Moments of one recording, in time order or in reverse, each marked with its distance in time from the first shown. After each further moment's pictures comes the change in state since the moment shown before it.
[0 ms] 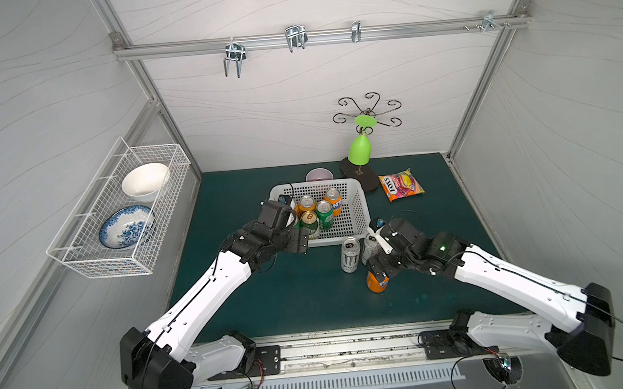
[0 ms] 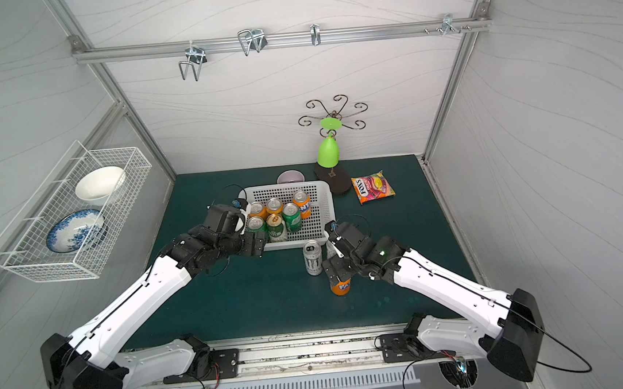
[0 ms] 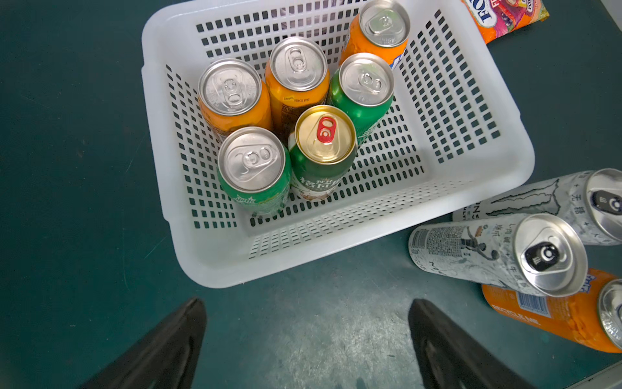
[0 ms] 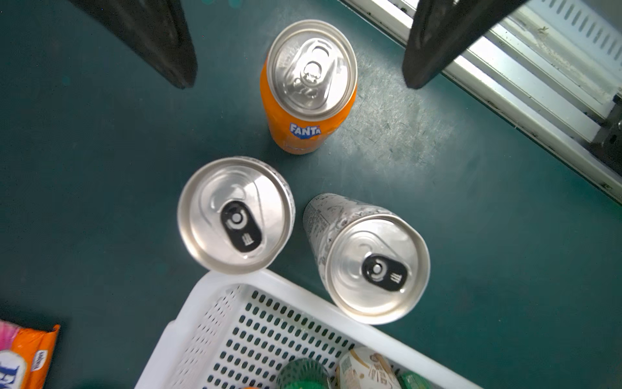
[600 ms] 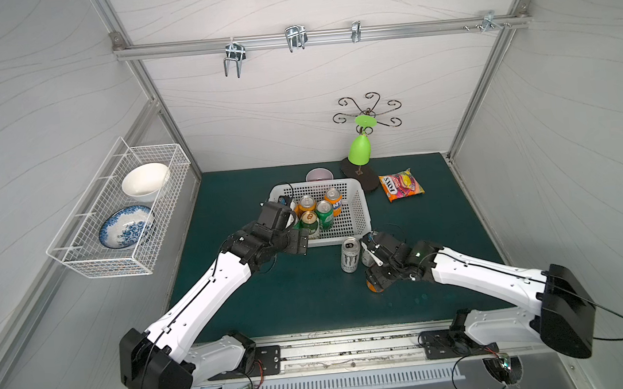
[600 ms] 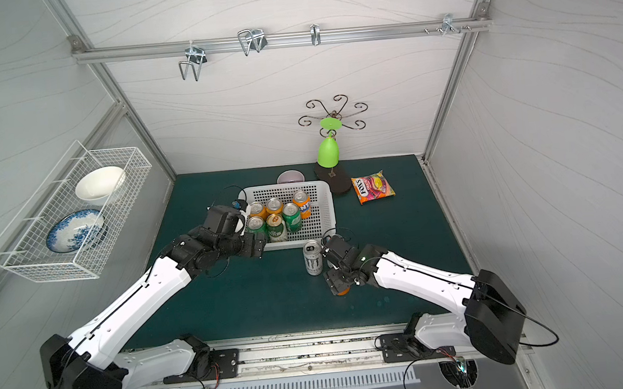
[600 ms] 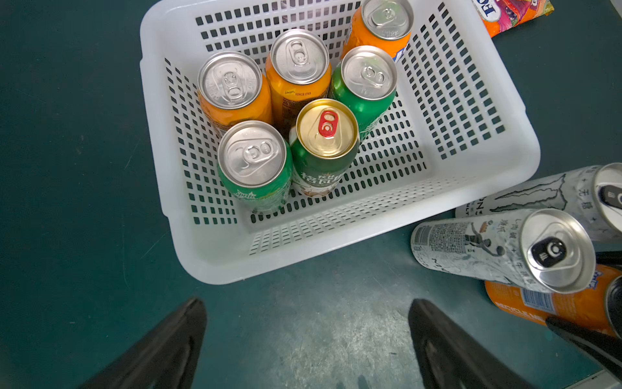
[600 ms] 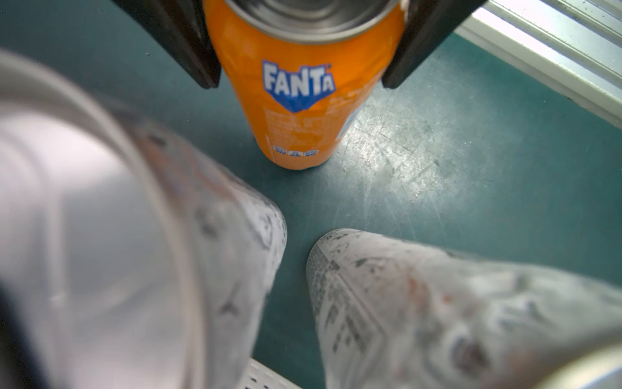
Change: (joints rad) left arm 0.000 -0.007 -0.021 0.002 0.000 0.000; right arm 0.042 0.162 -0.166 0.149 0.006 0.060
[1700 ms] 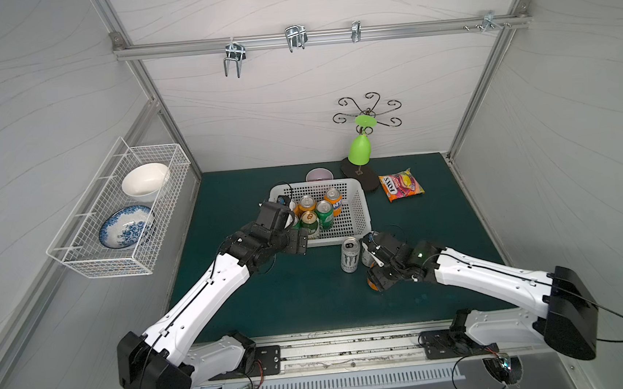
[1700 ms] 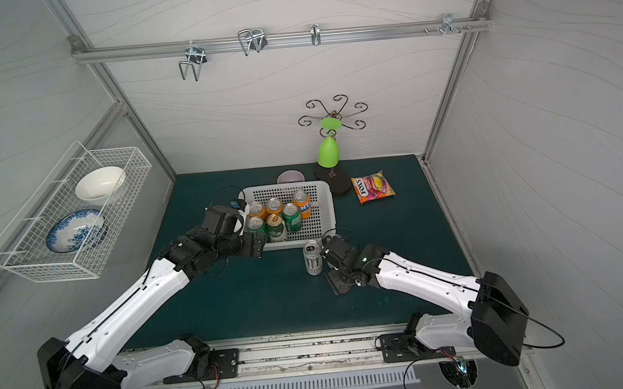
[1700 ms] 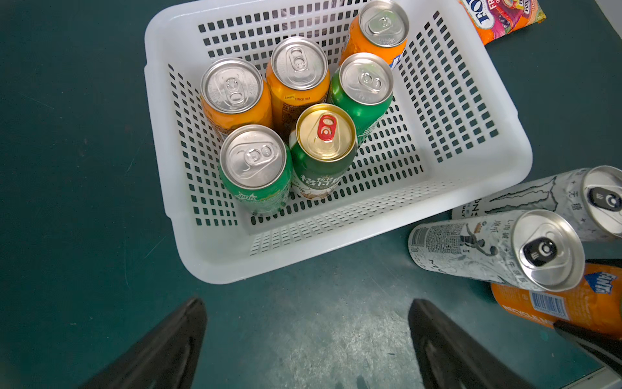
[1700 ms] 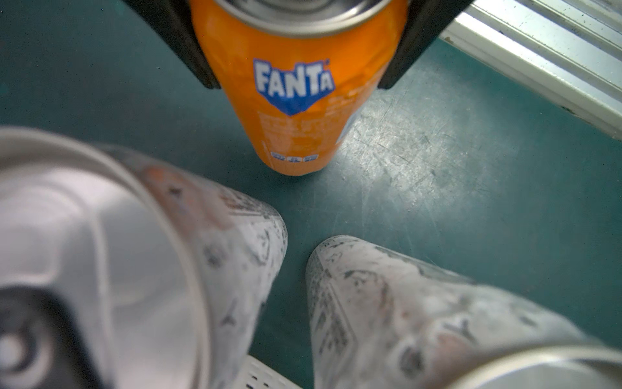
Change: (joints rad) left arm 0.000 -0.012 0.000 0.002 0.000 0.000; right arm 0.029 -0.018 0.018 -0.042 0.022 0.004
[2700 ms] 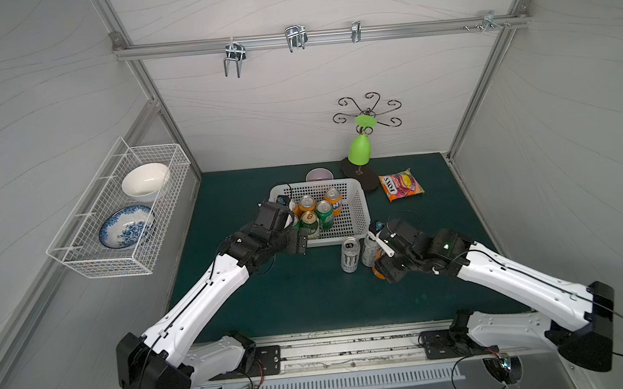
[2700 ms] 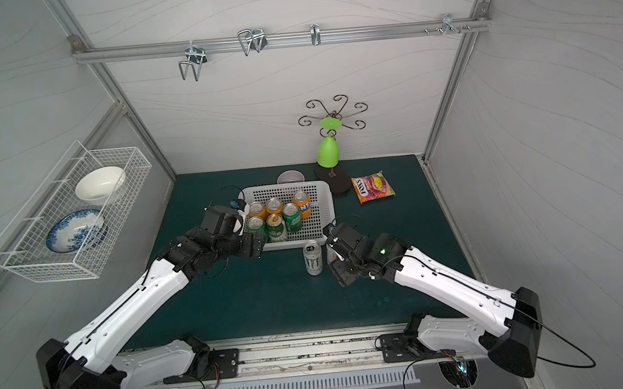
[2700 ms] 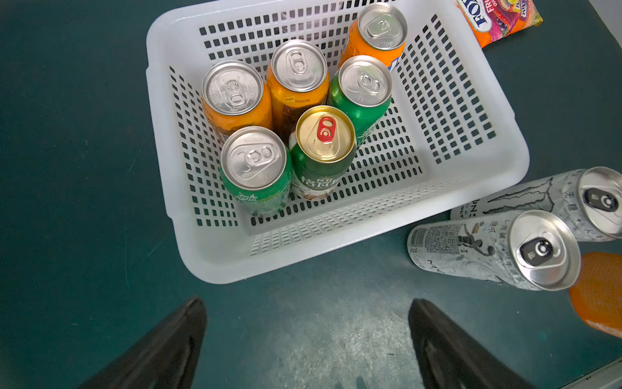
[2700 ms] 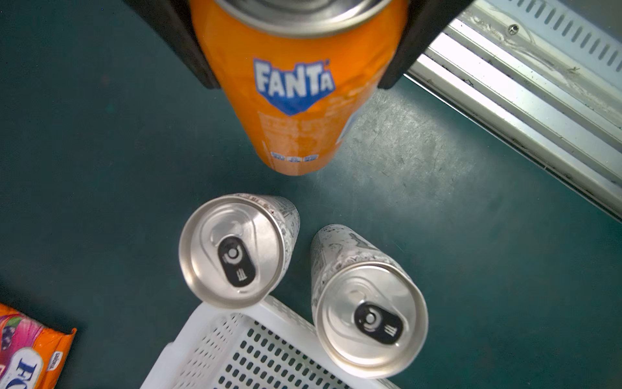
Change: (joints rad) left arm 0.000 -0.007 0.000 0.000 0.000 0.000; right arm 0.007 -0.097 0.194 -0.224 0.035 -0.074
